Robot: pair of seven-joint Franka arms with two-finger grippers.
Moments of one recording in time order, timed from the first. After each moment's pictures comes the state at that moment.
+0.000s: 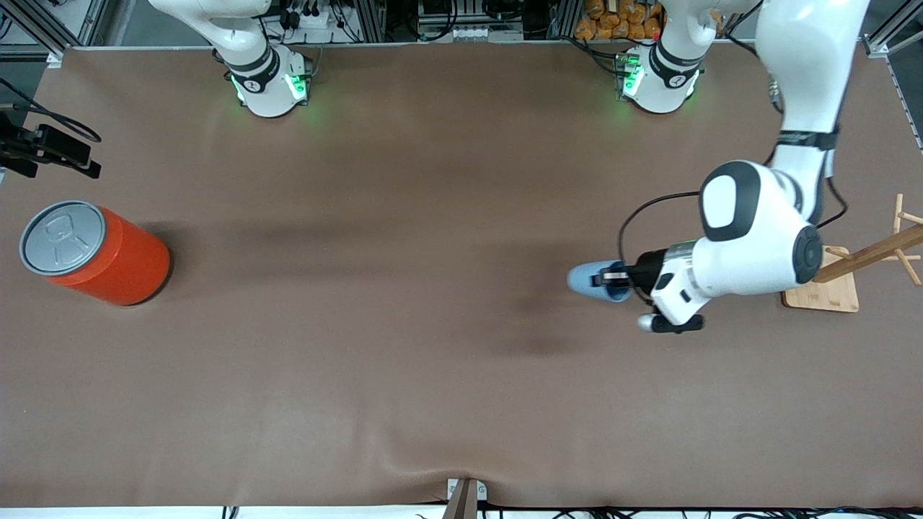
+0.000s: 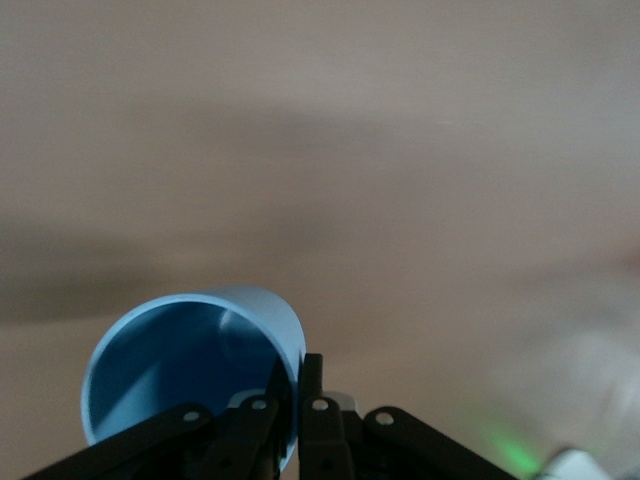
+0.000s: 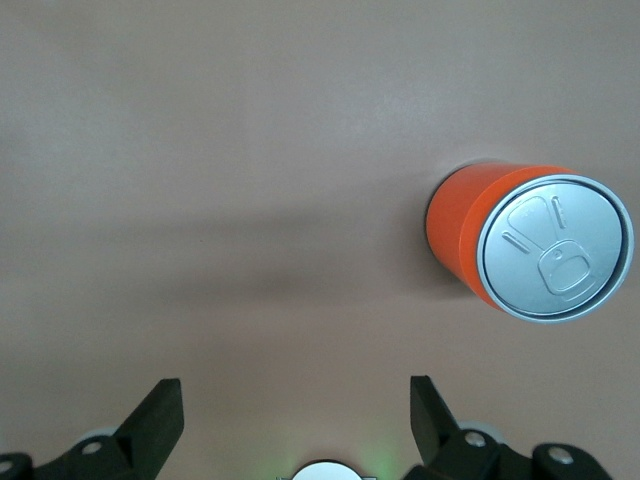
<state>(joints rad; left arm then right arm) -0.12 0.39 -0.13 -1.71 -0.44 1.99 -0.09 -0.04 -0.01 -0.02 -1.50 0.03 1.41 -0.02</state>
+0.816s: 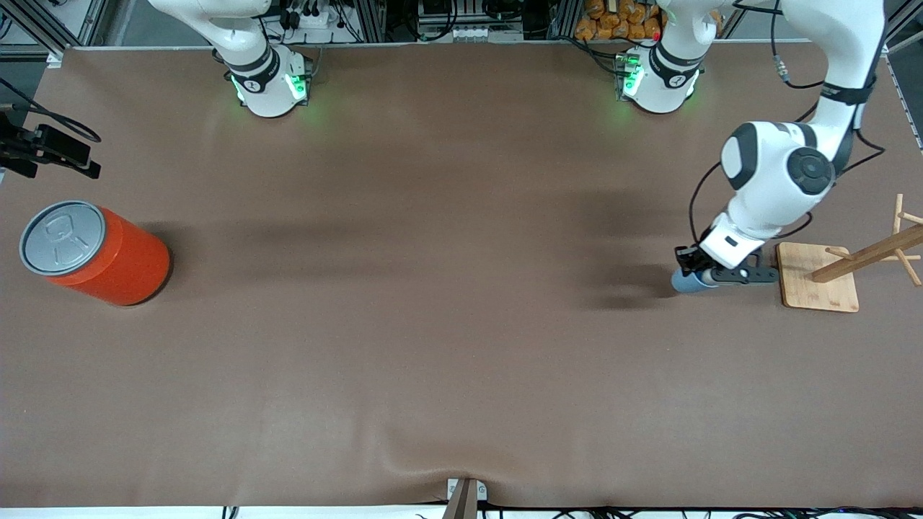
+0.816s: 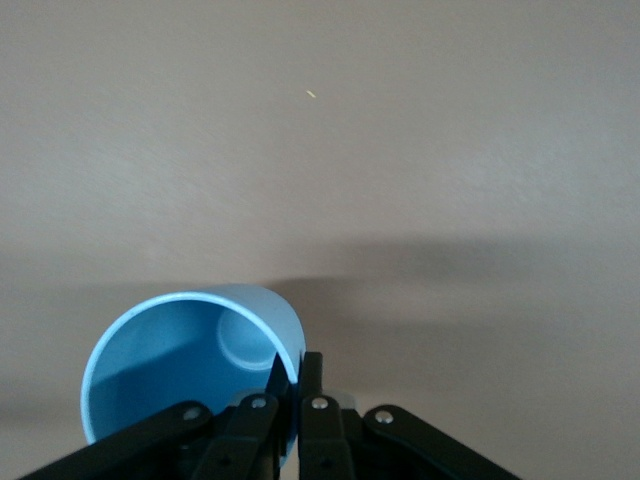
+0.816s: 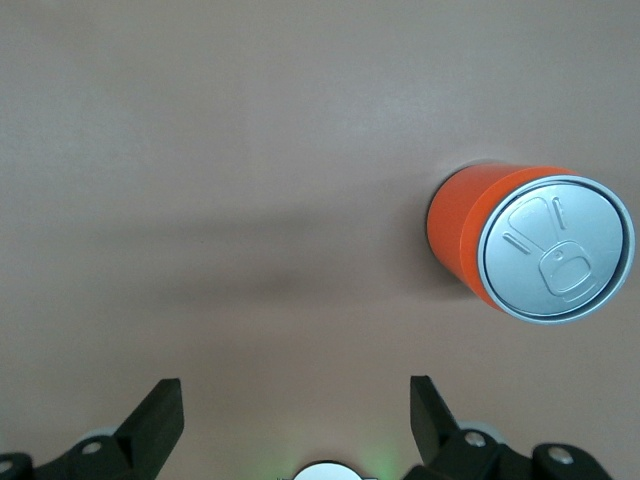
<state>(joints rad) 0.05 0.17 -0.18 -2.32 -0.08 2.60 -0.07 -0.04 -0.01 -0.03 -1.50 0.03 1.41 -0.02</state>
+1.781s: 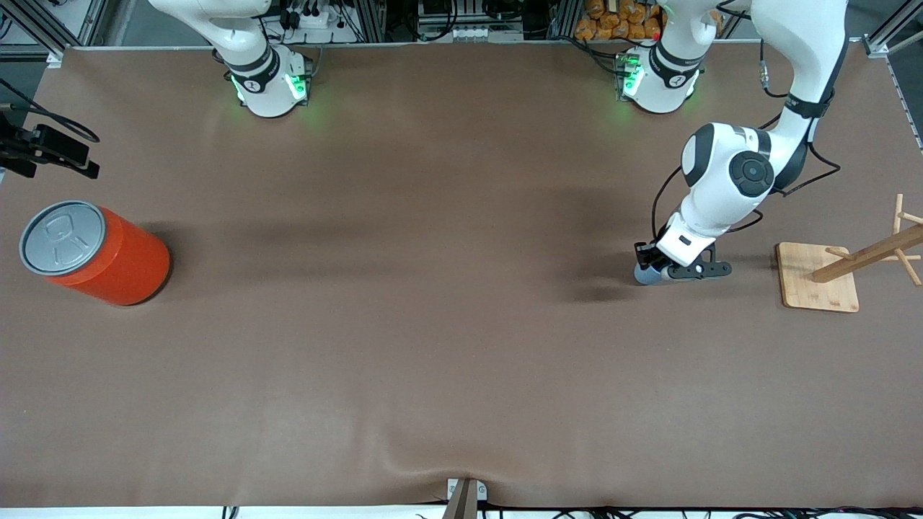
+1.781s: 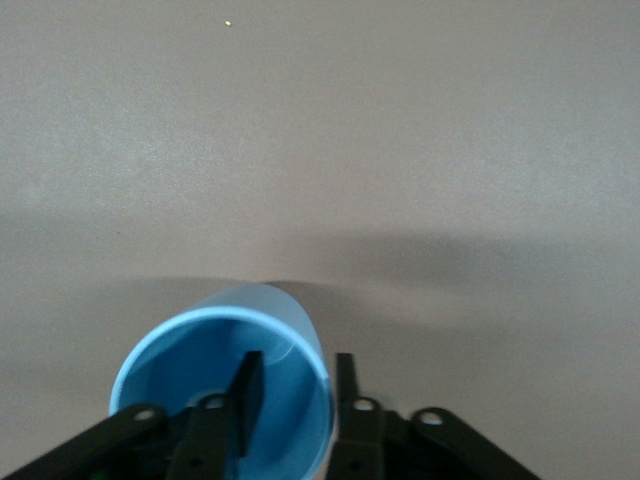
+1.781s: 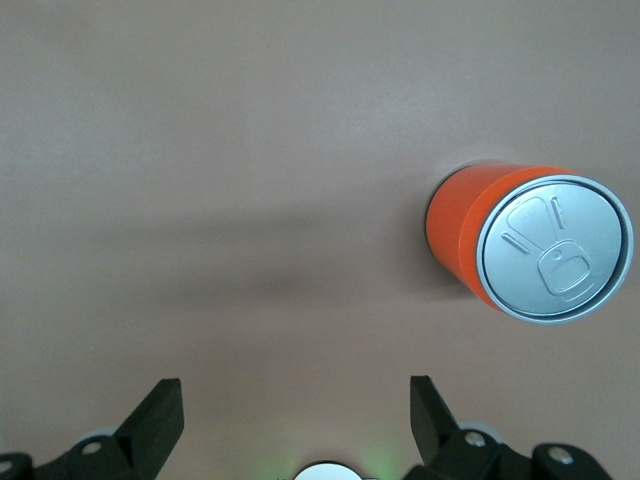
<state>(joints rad) -0.02 0.21 -0.21 -2.32 -0.05 2.62 -0.25 -0.04 -0.01 -0.03 -1.50 0.04 1.41 -0.02</state>
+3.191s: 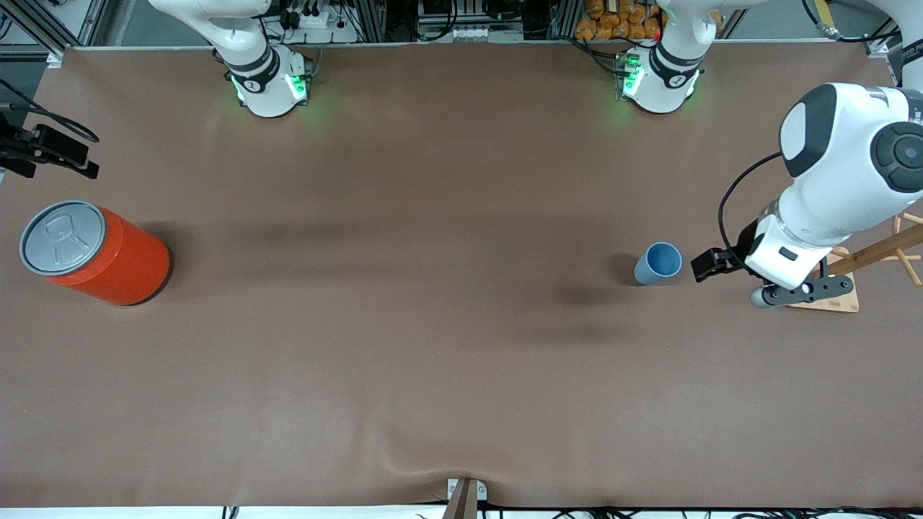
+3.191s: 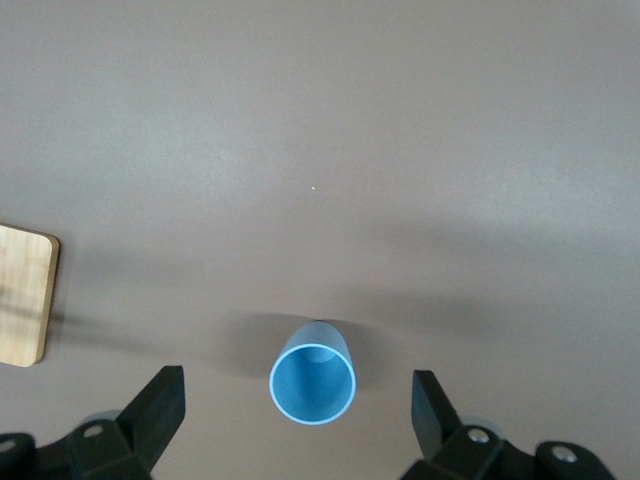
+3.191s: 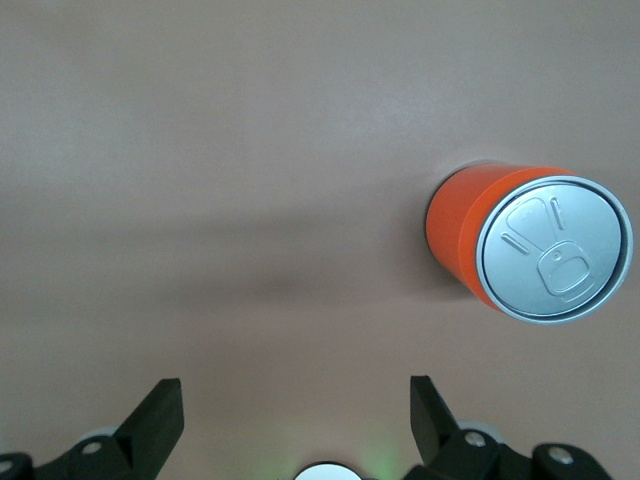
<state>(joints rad) 0.06 0.19 -0.22 -1.73 0.04 1.96 -0.30 -0.04 -0.01 -0.03 -1.50 0.04 1.41 -0.02</state>
